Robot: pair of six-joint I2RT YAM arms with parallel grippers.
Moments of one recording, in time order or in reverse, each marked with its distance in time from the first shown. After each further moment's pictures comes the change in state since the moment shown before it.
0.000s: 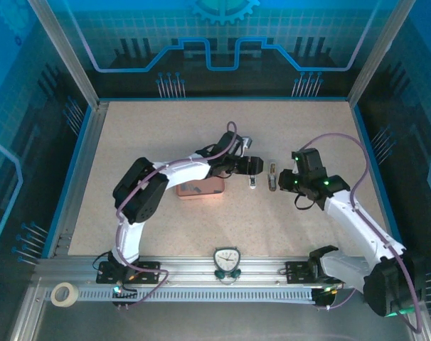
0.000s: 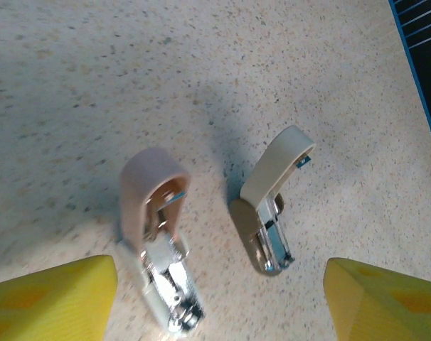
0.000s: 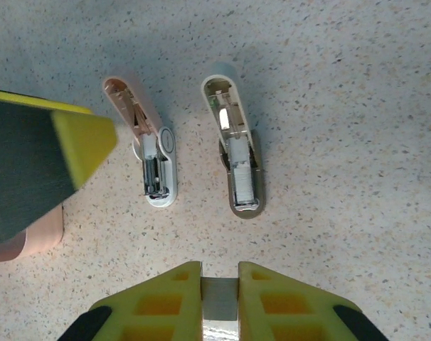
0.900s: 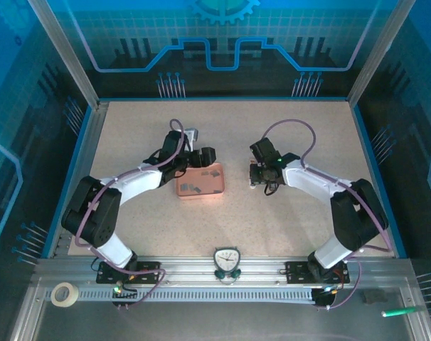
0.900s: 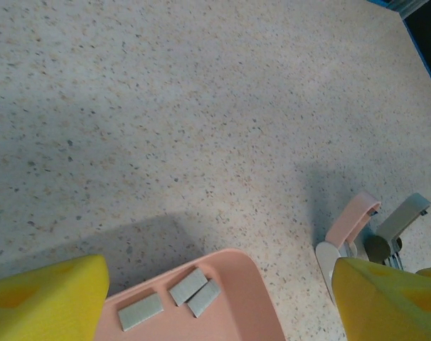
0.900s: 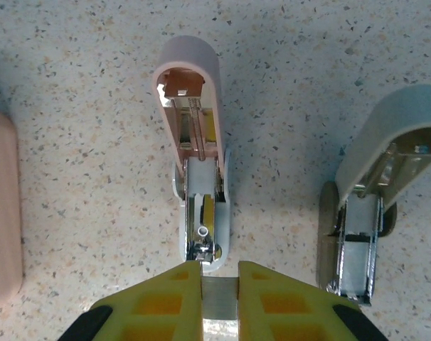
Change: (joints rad) left arm 0.286 -0.386 -0.455 0.188 -0.092 0.109; right arm 0.213 0.517 0.235 0.087 0.154 0.009
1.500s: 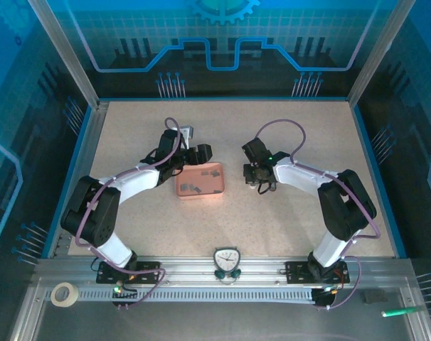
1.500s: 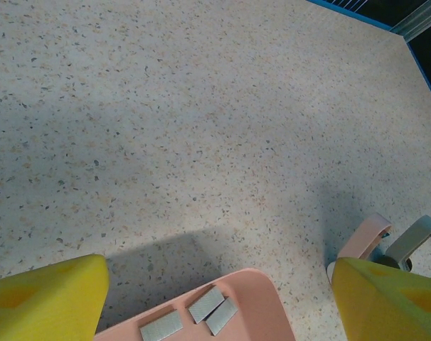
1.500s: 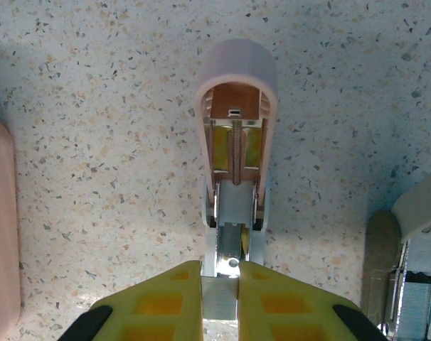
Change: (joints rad) left arm 0.029 0.000 -0.008 0.035 -0.005 0.000; right arm 0.031 0.095 0.043 0.031 0.007 0.014
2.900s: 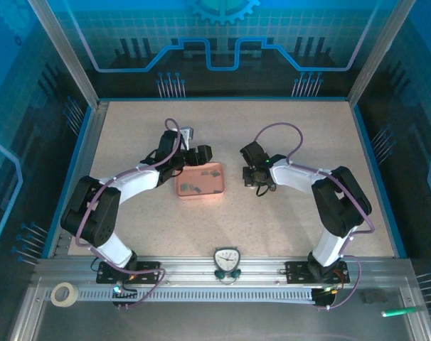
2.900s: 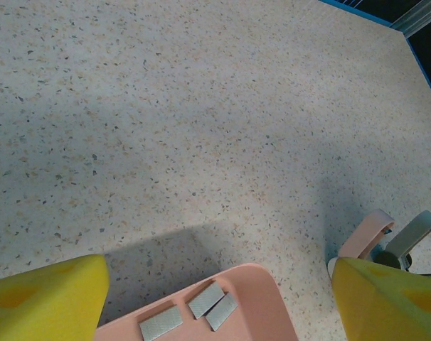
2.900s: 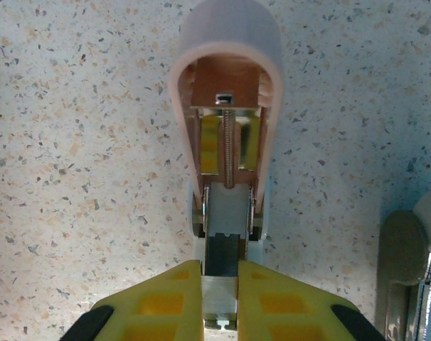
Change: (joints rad) left arm 0.000 0.000 -0.010 0.006 0.008 0.000; right arm 0.009 0.045 -0.024 0.043 0.026 0.024
